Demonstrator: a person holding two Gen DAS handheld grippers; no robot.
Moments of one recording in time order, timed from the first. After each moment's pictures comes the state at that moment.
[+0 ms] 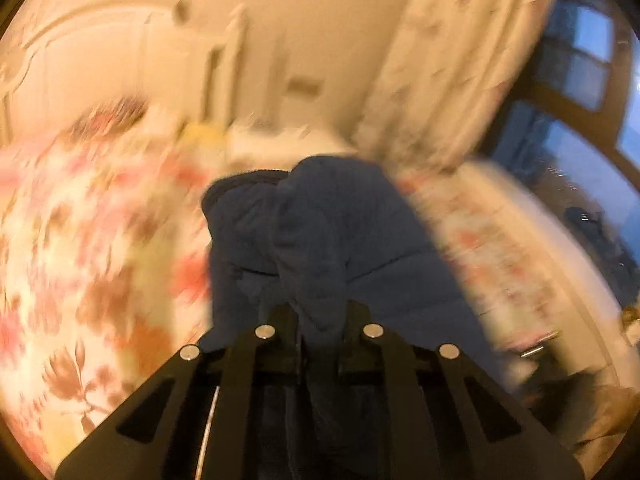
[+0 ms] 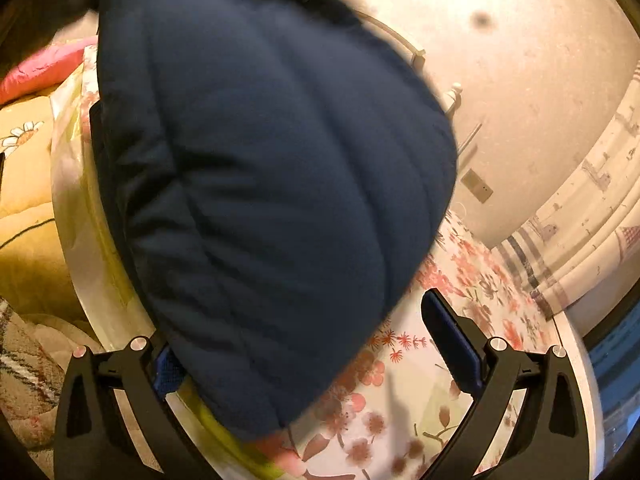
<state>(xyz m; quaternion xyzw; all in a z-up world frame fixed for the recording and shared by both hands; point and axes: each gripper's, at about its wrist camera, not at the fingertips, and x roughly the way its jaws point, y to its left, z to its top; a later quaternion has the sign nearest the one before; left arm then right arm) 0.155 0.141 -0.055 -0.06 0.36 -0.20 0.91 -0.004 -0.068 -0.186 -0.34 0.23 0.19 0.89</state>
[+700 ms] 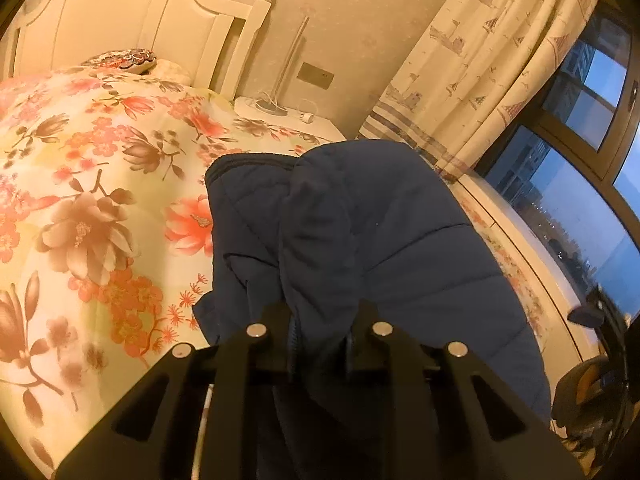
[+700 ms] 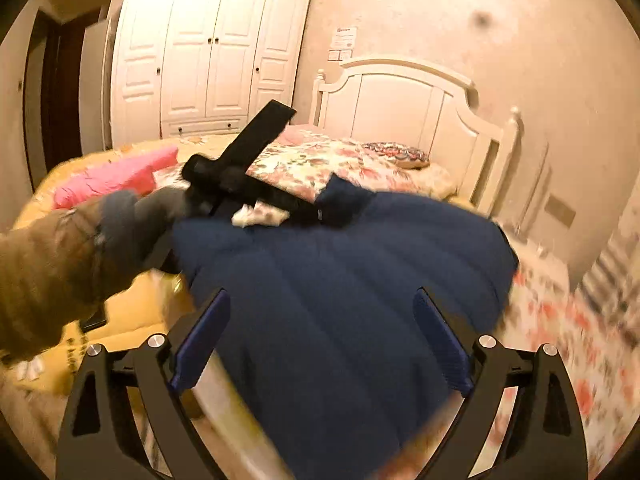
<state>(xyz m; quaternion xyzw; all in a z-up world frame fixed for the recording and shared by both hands) 0.158 0.173 -0.107 -0.14 0.36 -0.22 0.90 0.025 -0.033 -0.083 -0.20 0.21 0.38 0.88</state>
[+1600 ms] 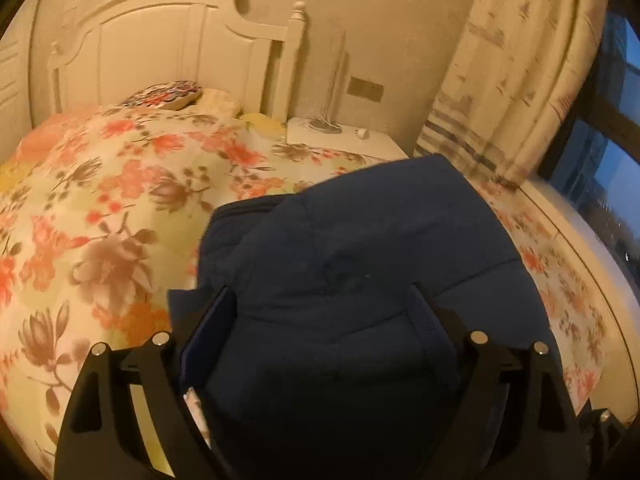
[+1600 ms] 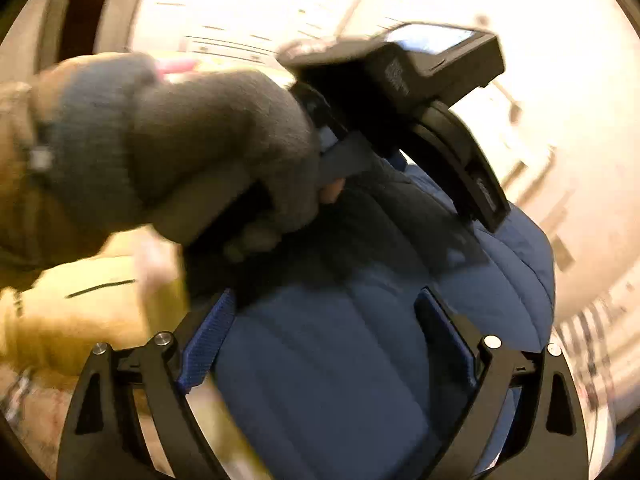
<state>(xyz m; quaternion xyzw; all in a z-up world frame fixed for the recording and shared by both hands) 0.168 0.128 -0.098 -0.07 0.34 -0.09 0.93 0.032 0.032 -0.150 -0.34 0.22 0.38 0.83</state>
